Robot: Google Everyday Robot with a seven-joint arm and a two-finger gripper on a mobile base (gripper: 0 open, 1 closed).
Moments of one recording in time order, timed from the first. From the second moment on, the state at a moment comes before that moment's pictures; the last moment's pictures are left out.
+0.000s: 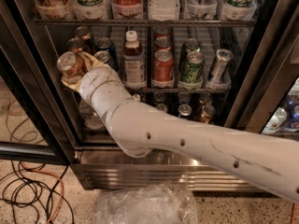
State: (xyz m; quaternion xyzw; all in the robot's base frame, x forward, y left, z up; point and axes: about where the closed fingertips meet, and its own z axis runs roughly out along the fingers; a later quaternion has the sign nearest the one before) arm 0.595 0.169 0.935 -0.37 0.56 -0.01 0.74
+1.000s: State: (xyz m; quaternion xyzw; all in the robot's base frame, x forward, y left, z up) arm 0.495 0.125 0.944 -0.34 0.59 0.02 0.73
